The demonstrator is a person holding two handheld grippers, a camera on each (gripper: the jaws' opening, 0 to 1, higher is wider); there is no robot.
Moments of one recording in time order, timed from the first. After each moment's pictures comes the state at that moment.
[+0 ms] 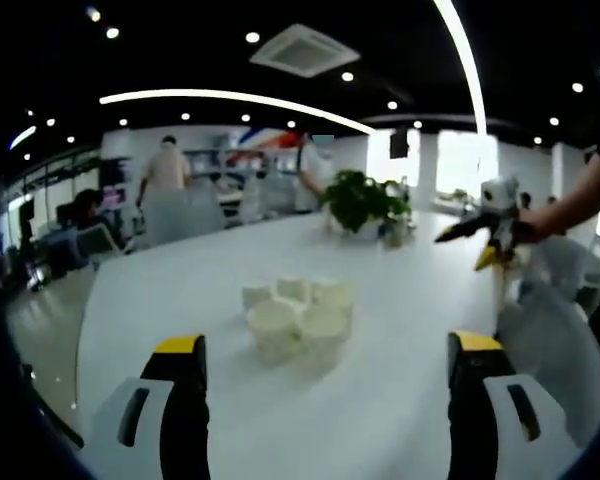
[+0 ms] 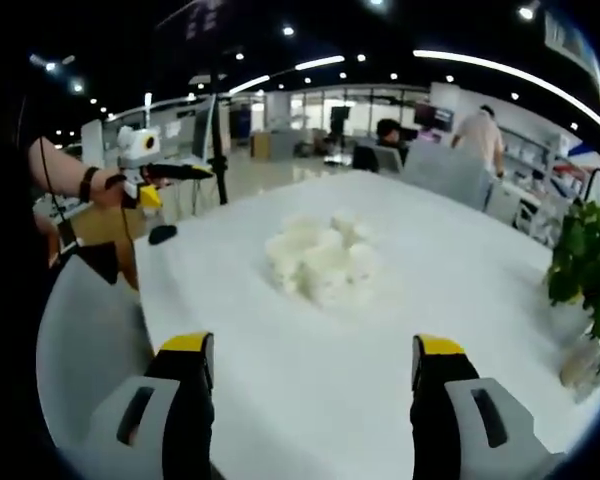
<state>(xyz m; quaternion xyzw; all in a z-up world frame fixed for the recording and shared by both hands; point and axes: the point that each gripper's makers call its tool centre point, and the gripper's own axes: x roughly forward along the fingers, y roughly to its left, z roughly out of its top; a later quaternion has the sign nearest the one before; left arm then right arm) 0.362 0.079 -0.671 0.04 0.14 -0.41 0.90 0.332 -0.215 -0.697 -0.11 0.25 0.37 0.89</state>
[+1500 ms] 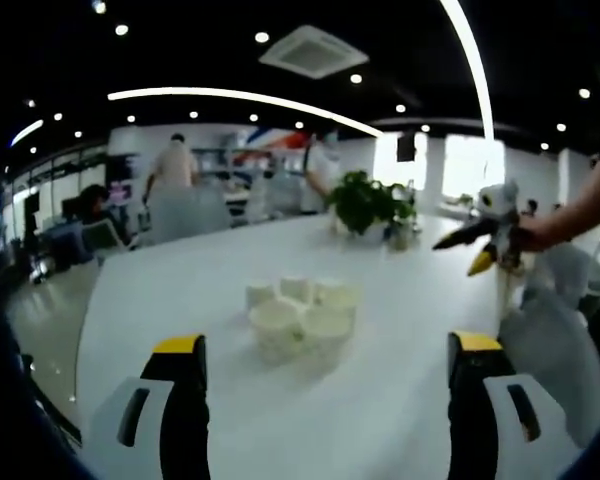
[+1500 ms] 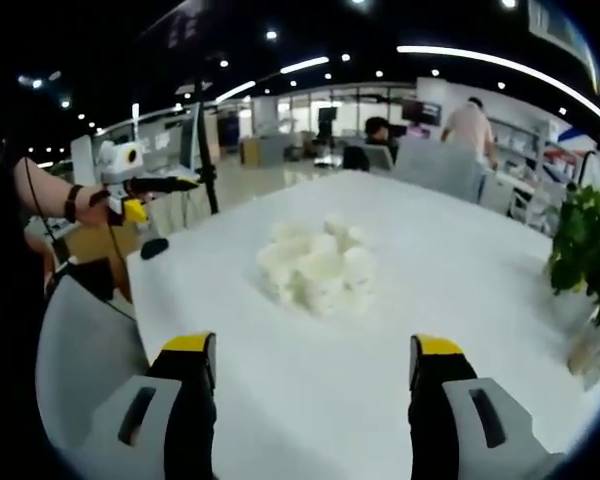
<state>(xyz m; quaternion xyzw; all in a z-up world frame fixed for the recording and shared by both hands) 0.360 0.079 -0.667 0.03 0.14 -0.40 0.90 0.340 -0.205 -0.698 -0.09 0.25 0.35 0.90</state>
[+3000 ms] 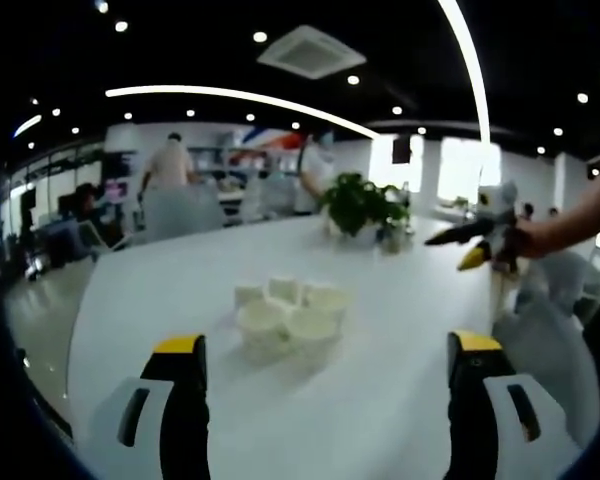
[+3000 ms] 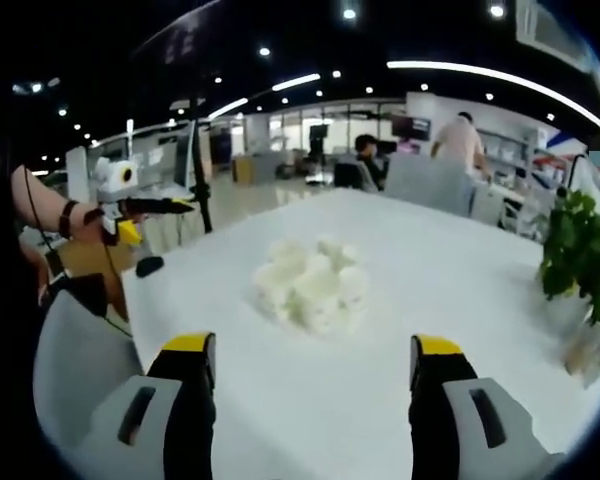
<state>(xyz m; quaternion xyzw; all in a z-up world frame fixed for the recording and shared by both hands) 0.356 0.067 -0.669 0.02 0.14 -0.41 0.90 0.352 -0.203 -0.685 -0.08 0.21 0.34 0.91</state>
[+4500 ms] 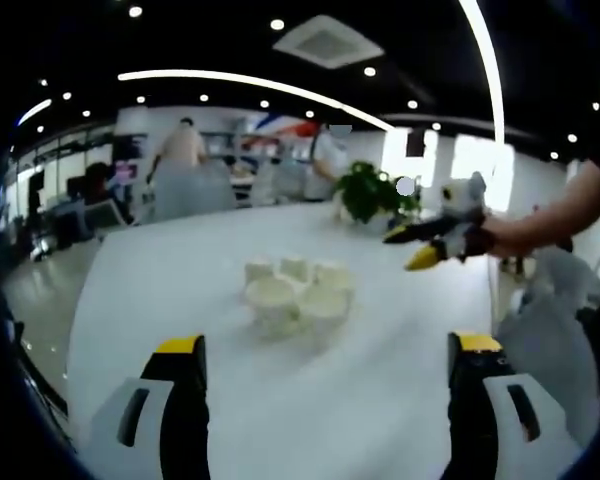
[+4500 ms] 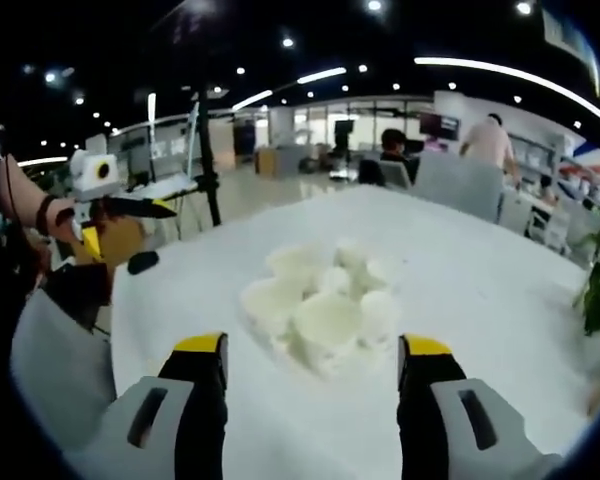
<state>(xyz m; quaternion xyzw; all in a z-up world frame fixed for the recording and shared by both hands) 0.357 0.082 -0.692 0.01 0.17 -0.39 0.91 0.425 -0.138 -0.718 -0.10 0.22 0.39 0.89</state>
